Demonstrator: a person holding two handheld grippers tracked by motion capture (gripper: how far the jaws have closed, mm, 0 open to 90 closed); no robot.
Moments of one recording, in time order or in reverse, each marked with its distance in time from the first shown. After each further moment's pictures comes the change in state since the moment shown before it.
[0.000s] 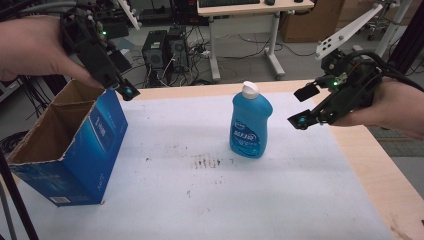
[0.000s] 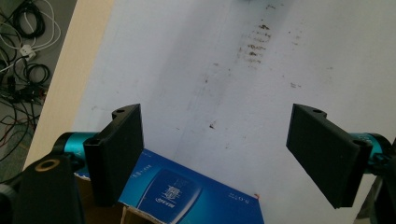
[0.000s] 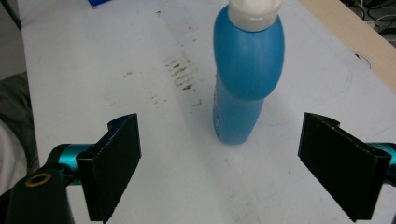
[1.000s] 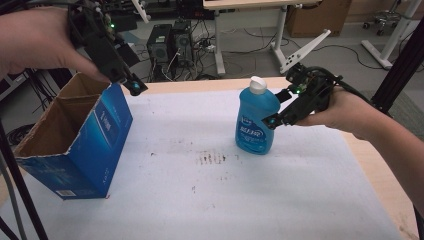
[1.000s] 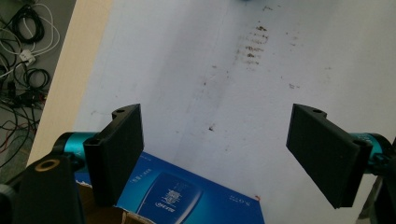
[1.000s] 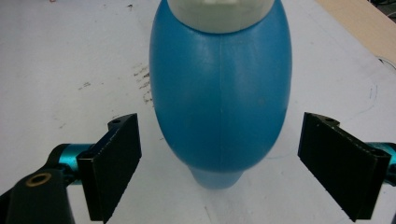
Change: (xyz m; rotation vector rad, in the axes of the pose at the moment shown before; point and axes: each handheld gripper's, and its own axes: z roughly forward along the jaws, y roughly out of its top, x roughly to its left) left arm -0.001 0.002 0.002 -0.004 -0.005 0.022; right arm -0.027 0.005 0.082 0.012 0.000 -0.006
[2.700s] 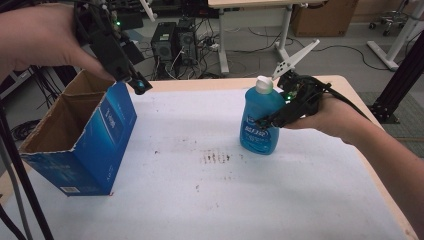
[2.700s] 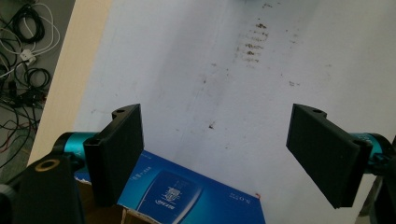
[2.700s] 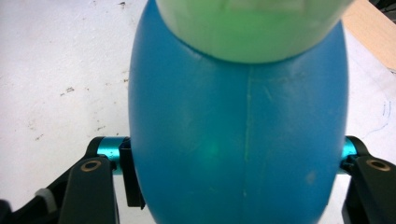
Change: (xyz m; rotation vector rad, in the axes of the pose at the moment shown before) left arm -0.001 -0.002 -0.001 0.004 0.003 0.003; right arm 0.002 0.005 0.027 0.000 -0.012 -0.032
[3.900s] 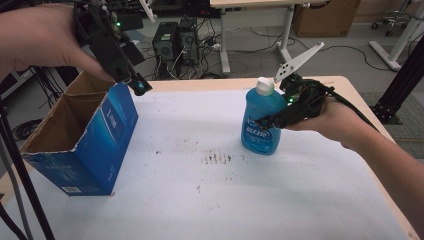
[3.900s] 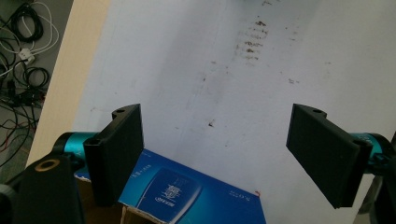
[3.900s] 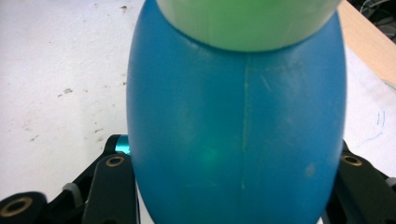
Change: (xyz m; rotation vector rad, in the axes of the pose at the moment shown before) left arm 0.000 -0.002 -0.001 0.001 -0.005 0.004; right arm 0.004 -0.002 -0.001 -0.034 -0.016 -0.037
